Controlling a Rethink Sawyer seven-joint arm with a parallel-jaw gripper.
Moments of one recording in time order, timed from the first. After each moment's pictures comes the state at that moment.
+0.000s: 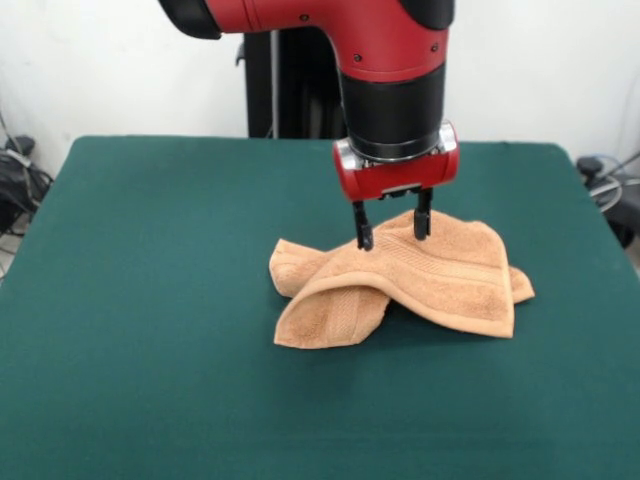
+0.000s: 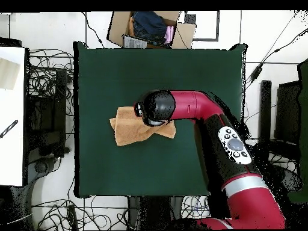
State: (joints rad) arm -0.50 -0.61 0.46 1.59 -0.32 0.75 1.59
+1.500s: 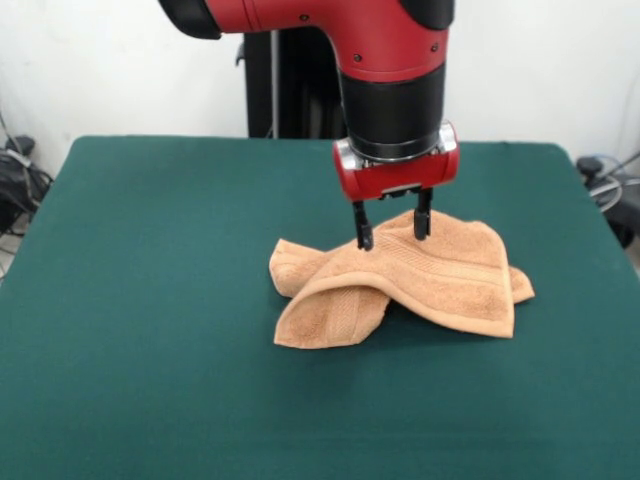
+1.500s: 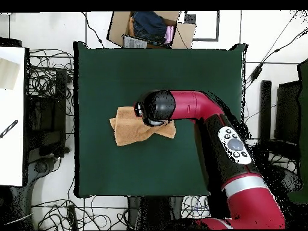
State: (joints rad) arm -0.50 -0.61 0.46 1.59 -0.32 0.75 1.59
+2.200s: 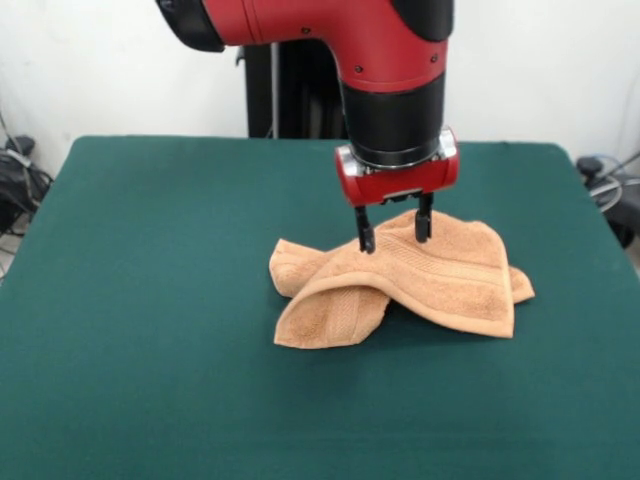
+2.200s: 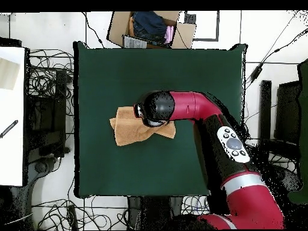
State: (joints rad) arm -0.50 -0.59 0.46 1.59 -0.32 0.75 1.59
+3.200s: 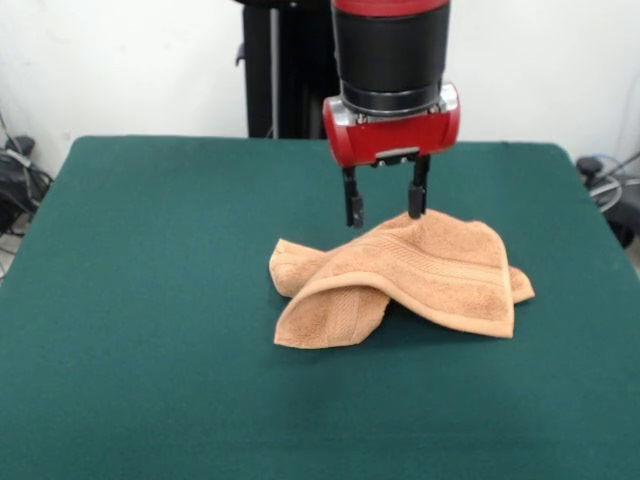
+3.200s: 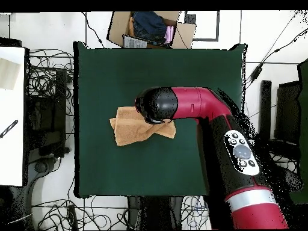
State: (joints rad) arm -0.50 -0.70 0.46 1.59 -0.32 0.75 1.59
